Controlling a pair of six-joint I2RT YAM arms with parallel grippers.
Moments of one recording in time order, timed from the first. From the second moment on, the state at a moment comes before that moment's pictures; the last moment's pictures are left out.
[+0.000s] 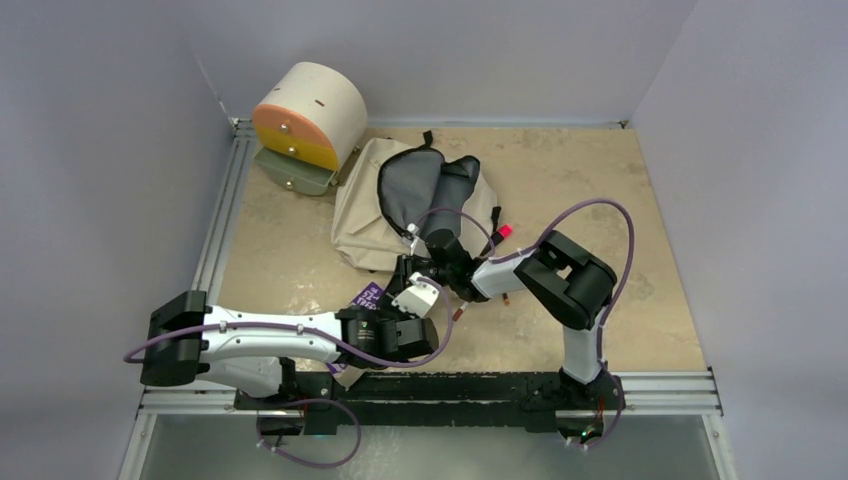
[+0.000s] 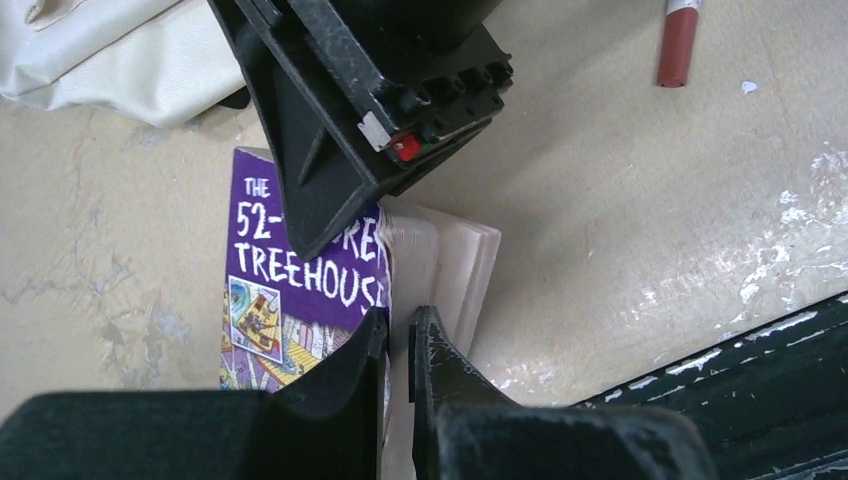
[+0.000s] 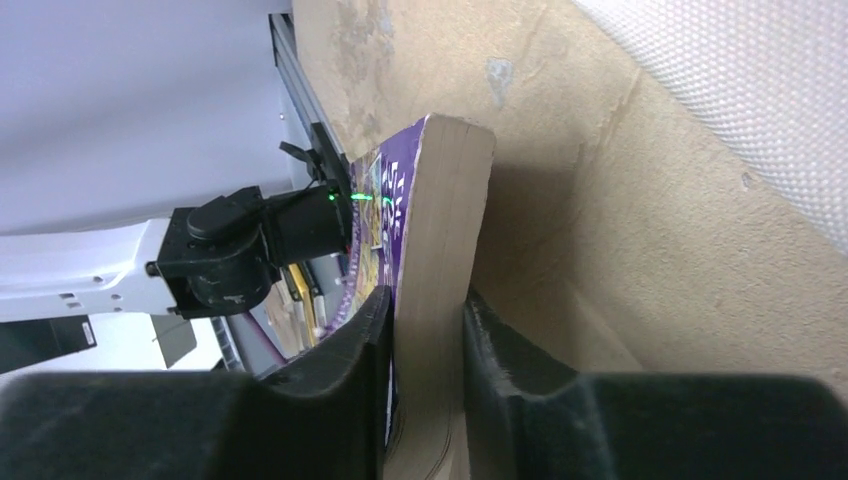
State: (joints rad) left arm -1.42 1.30 0.84 -0.72 -0.75 -0.65; right arm 0.85 1.93 0.85 0.52 -0.68 1.06
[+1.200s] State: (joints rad) left arm -0.87 0.89 0.92 -0.34 -0.11 -0.14; right arm 0.71 0.83 0.44 0.51 -0.20 0.45
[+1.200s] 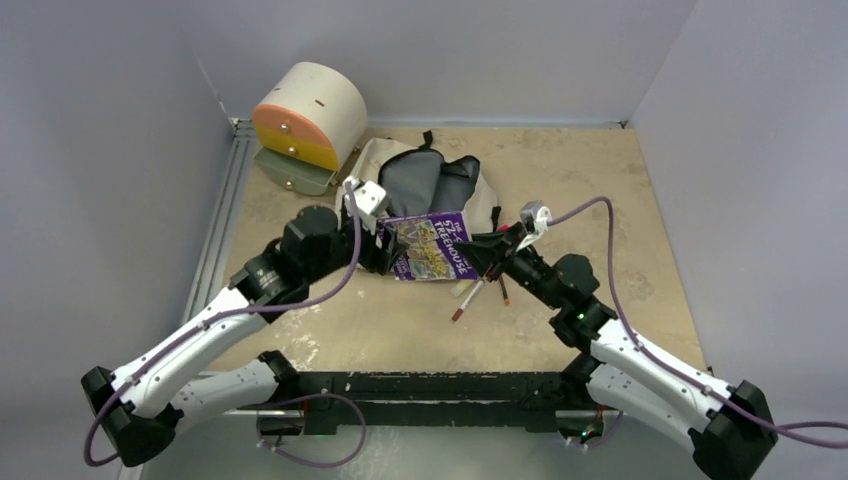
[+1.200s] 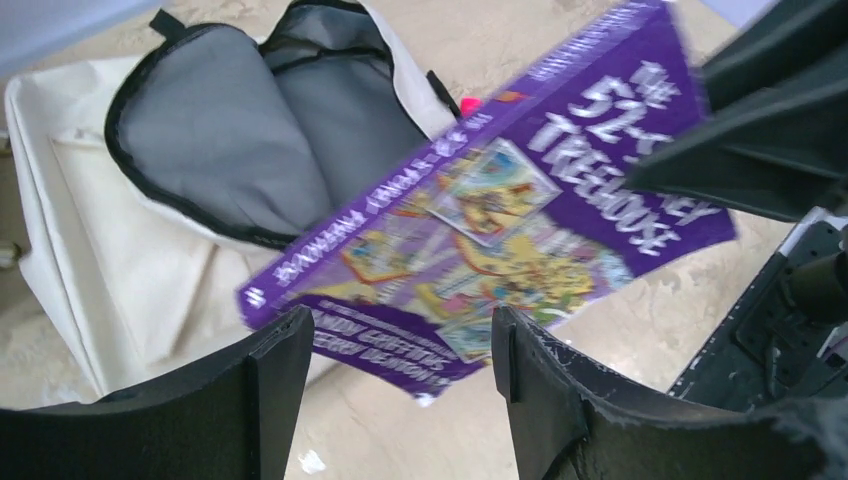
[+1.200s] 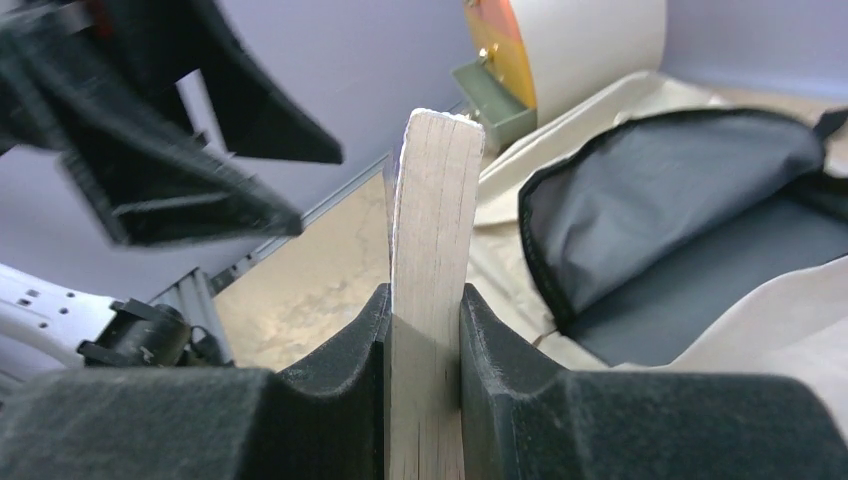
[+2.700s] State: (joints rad) left arm -0.64 1.20 1.21 -0.60 1.00 0.33; right arm 0.71 0.69 0.52 0.40 -0.62 0.04
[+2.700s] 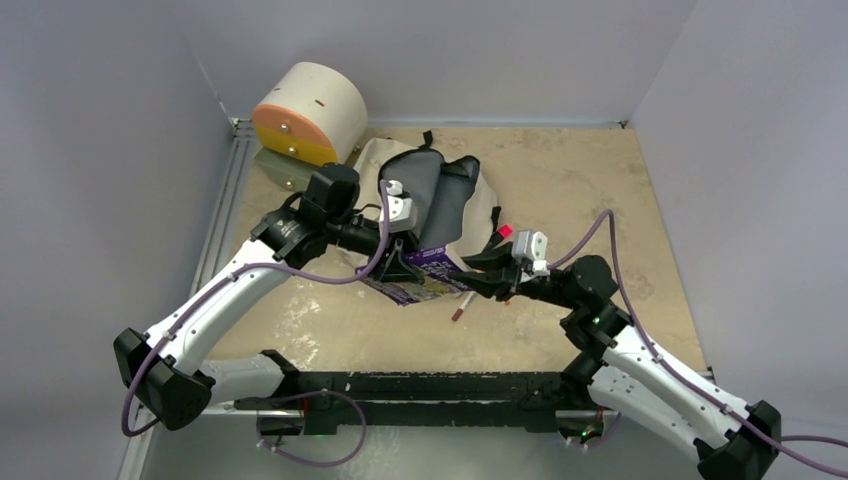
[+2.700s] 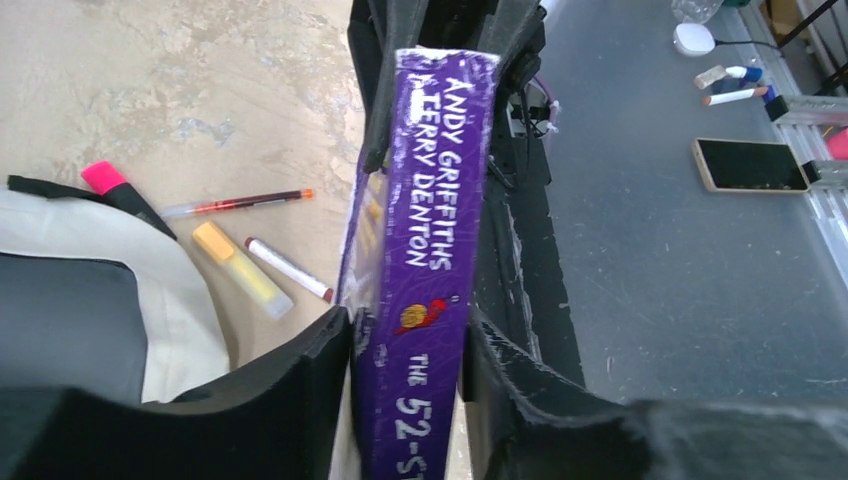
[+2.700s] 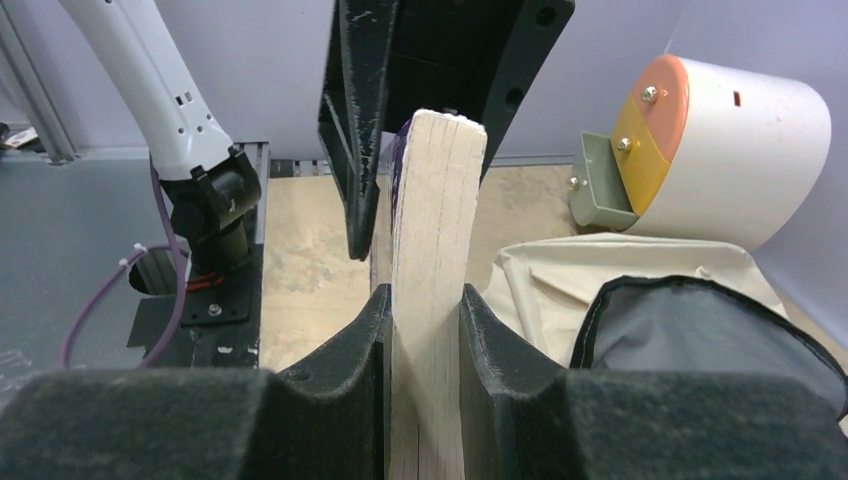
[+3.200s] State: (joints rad) left arm -0.63 1.24 1.22 -0.63 1.01 0.34; right arm 0.71 0.71 0.65 0.16 -0.66 -0.12
